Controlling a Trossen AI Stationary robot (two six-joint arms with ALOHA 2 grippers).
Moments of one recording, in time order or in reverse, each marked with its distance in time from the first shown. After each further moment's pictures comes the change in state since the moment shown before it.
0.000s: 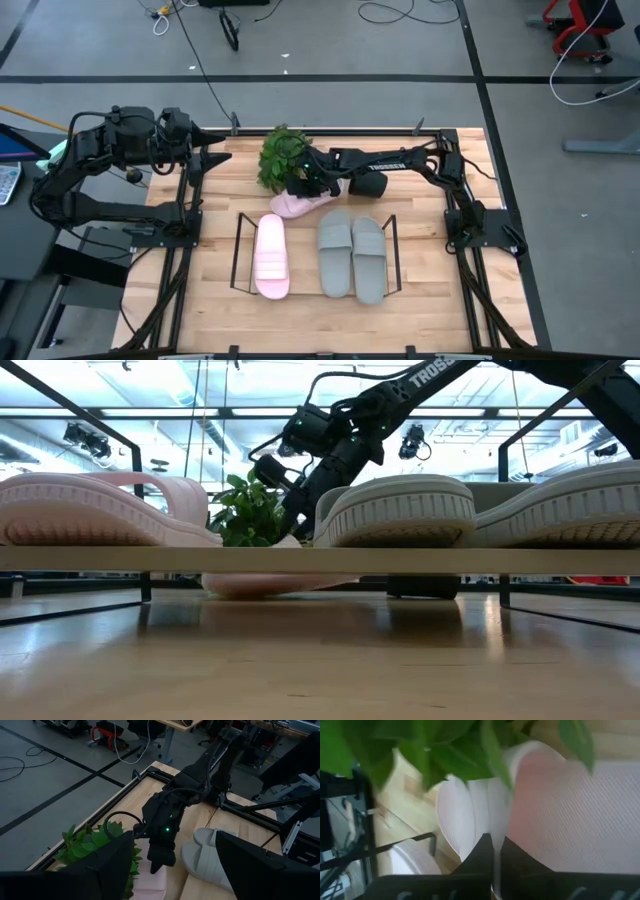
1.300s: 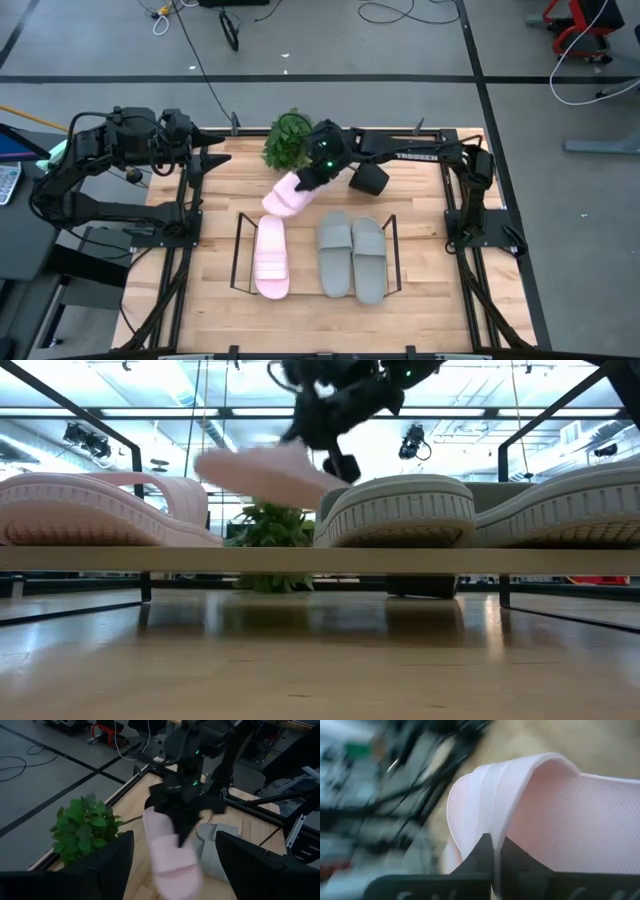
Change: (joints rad) left arm 0.000 0.000 0.000 -0.022 0.000 0.020; right arm -0.027 -0.233 0.006 0.006 -0.242 -0.387
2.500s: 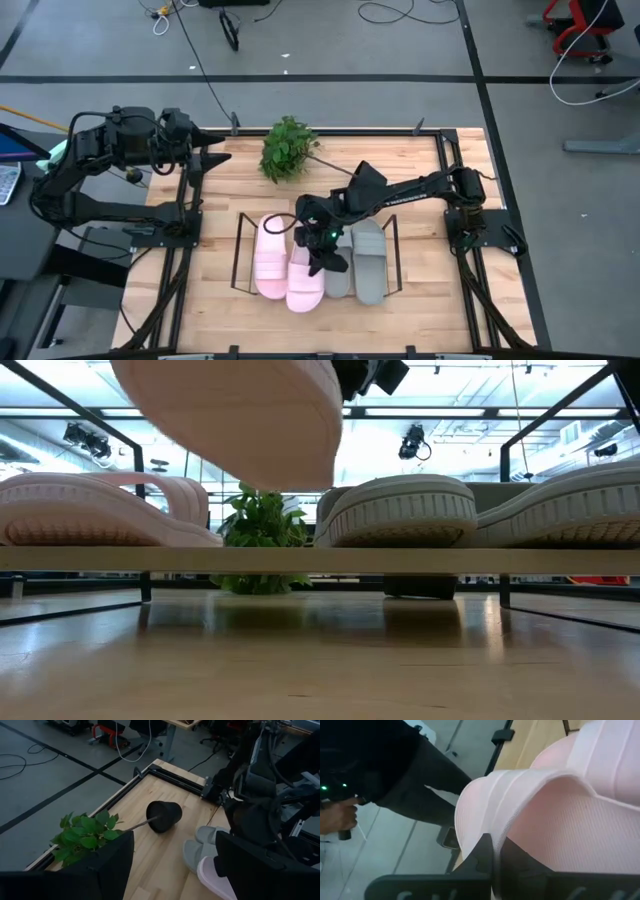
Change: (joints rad) left arm 0.000 0.000 0.000 0.010 -0.002 -0.022; right arm 0.353 0.097 0.000 -0.049 -0.291 -0.620
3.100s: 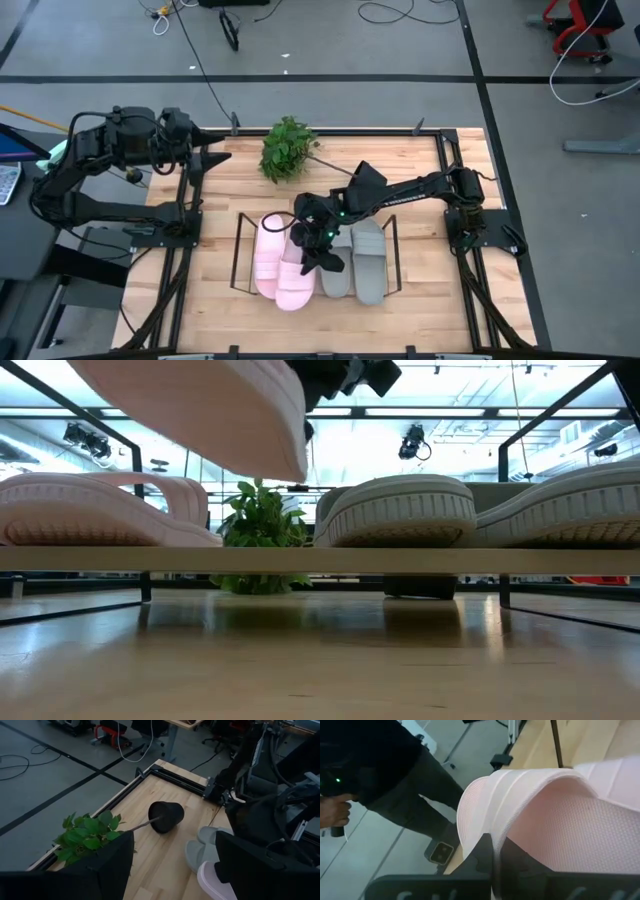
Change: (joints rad) left arm 0.000 0.000 0.000 -0.001 -0.011 0.002; right arm 0.005 0.011 0.000 0.114 0.021 -0.062
